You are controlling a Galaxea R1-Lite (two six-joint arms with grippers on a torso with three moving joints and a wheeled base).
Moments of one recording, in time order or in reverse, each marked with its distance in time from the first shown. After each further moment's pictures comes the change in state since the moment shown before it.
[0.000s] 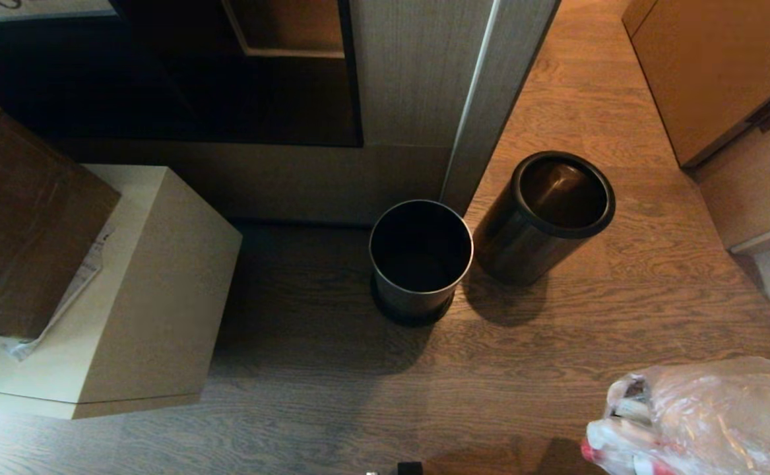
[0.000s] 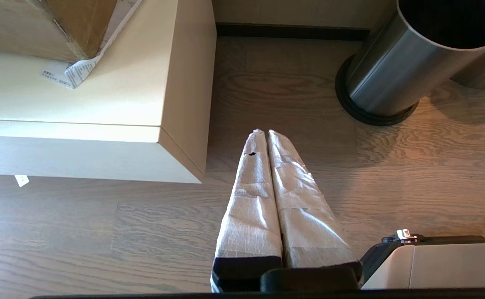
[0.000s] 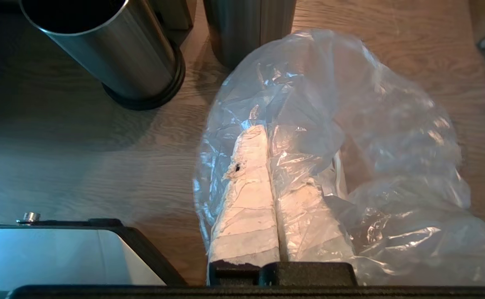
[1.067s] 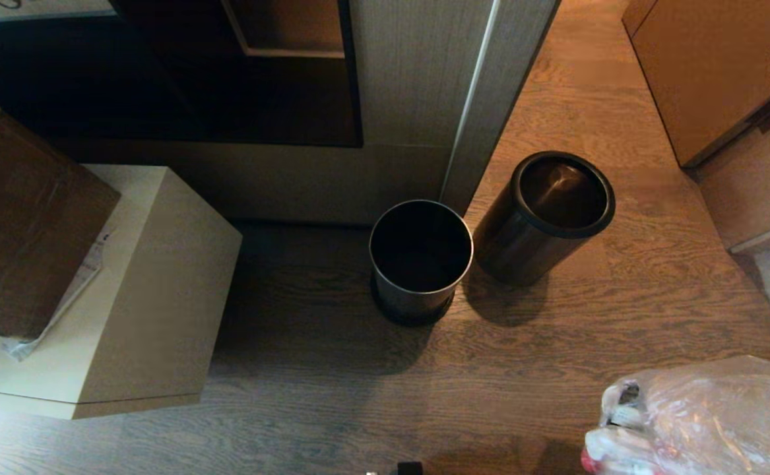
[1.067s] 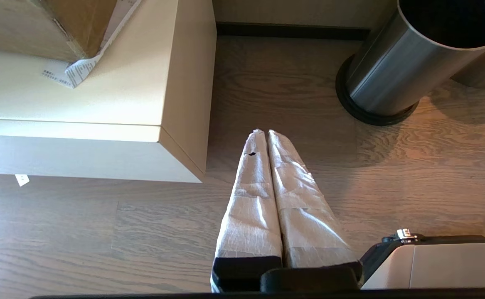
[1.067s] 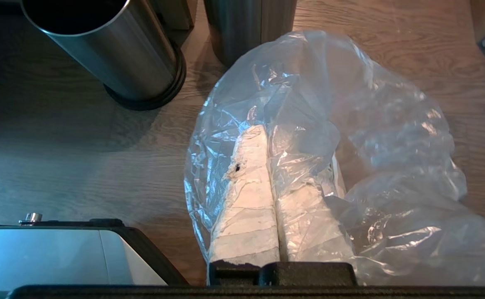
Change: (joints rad) left arm 0.000 0.000 0.000 0.002 0.000 0.000; right arm 0.000 0.000 0.000 0.000 0.000 0.002
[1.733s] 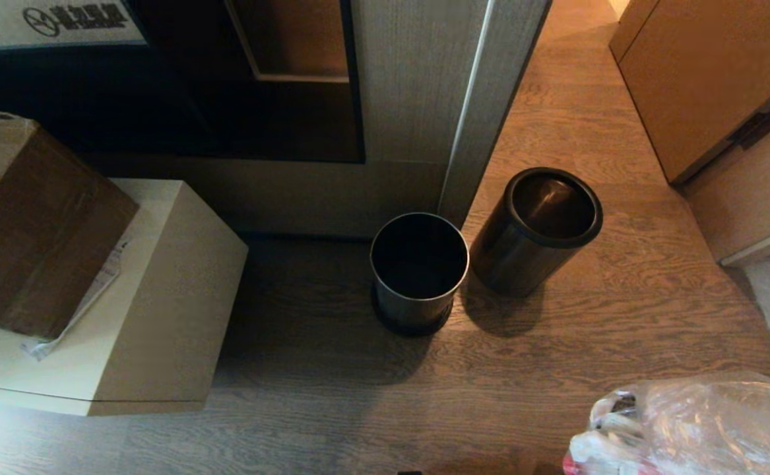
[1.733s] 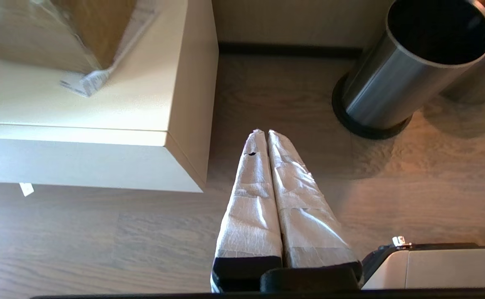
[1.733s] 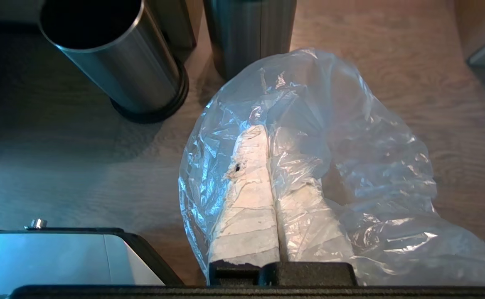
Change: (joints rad) left arm 0.000 0.000 0.000 -0.001 0.001 -0.006; right arm -0.001 0.001 0.000 0.000 0.000 -0.001
